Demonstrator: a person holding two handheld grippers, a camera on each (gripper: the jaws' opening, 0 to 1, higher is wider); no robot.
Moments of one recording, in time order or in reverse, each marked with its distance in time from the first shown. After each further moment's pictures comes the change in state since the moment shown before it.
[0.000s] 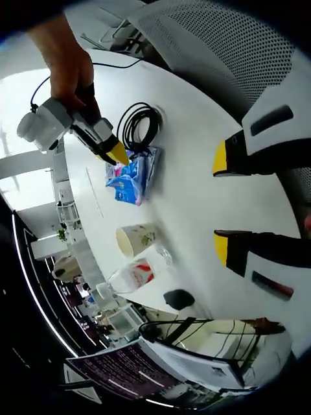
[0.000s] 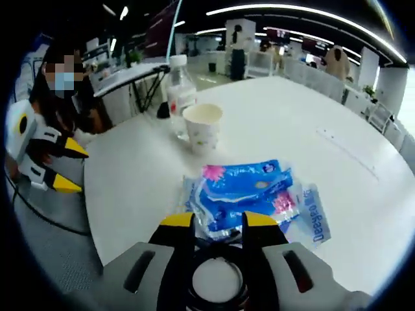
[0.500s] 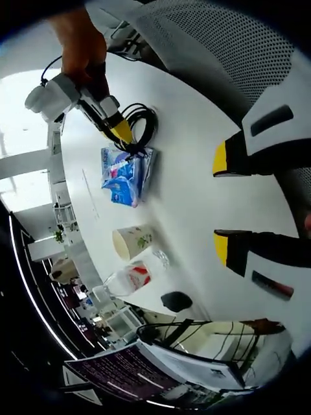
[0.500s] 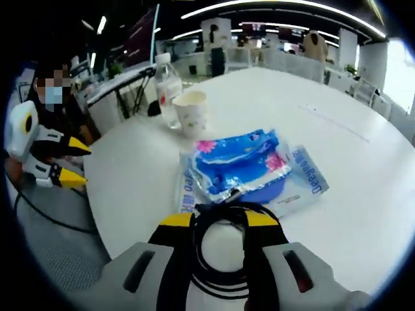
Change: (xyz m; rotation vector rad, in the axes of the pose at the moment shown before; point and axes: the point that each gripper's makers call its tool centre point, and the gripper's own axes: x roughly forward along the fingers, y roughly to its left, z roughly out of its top) left arm 0.001 -0.002 -0.004 0.002 0.025 -0.013; right arm -0.028 0.004 -0.045 0.159 -0.009 -0.059
